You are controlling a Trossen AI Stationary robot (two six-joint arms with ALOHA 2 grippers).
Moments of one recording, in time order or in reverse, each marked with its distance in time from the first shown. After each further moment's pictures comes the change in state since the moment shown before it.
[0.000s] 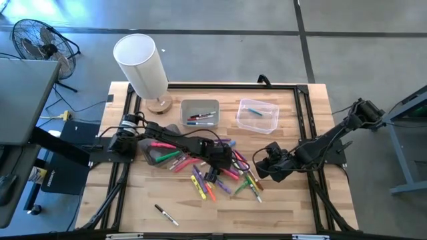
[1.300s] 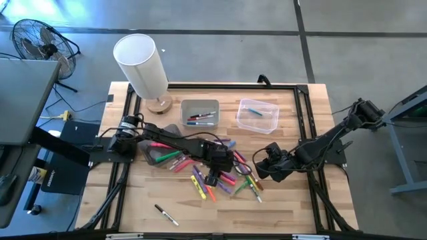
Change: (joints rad) left arm -0.043 -0.003 0.108 -0.177 0.006 -0.112; right arm 0.000 0.000 0.000 0.009 -0.017 0.000
